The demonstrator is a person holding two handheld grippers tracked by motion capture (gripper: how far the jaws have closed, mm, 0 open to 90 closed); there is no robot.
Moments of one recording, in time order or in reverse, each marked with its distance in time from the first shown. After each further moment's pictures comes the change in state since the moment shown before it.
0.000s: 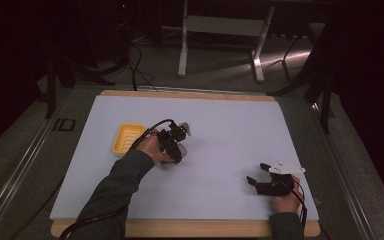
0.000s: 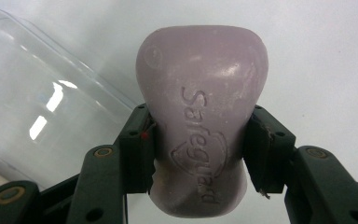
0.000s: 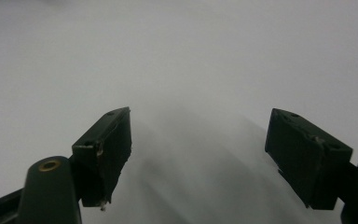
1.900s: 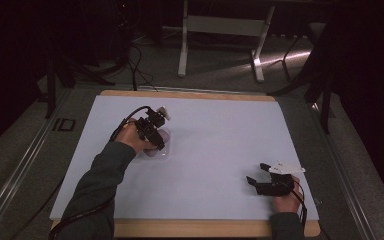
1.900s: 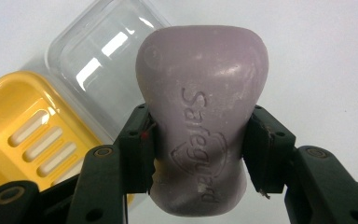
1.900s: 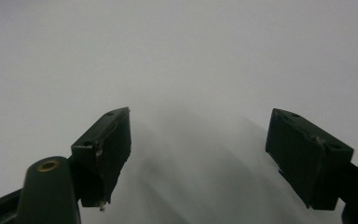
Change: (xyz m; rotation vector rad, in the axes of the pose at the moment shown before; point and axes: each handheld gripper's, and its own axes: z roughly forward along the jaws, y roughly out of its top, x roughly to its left) left arm 0.046 -0.032 -0.035 -0.075 0.040 -0.142; right arm 0.000 0.000 0.000 0.000 0.003 -0.004
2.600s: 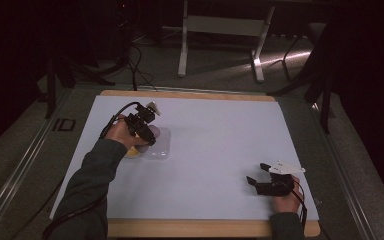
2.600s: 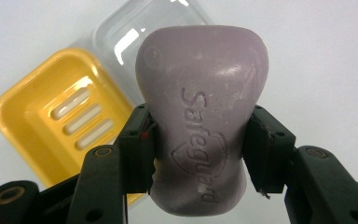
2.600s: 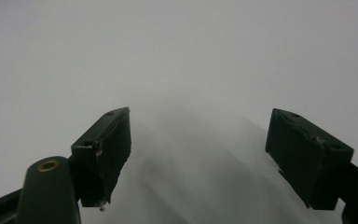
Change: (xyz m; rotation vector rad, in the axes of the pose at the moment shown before) left arm 0.022 -0.014 -0.015 -0.010 0.041 -0.057; right arm 0.000 0.000 0.000 -0.002 -0.002 0.000
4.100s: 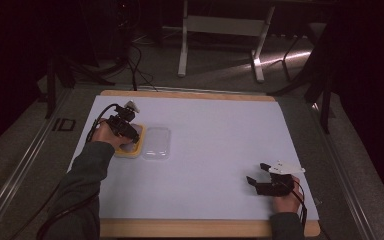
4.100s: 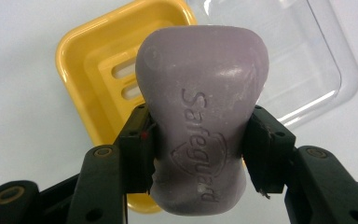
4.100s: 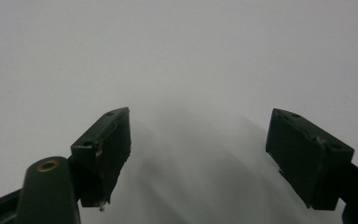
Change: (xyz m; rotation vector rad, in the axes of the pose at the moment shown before) left arm 0.052 -0.031 0.021 -0.017 0.034 -0.209; right arm 0.000 0.000 0.000 0.000 -0.004 -0.002
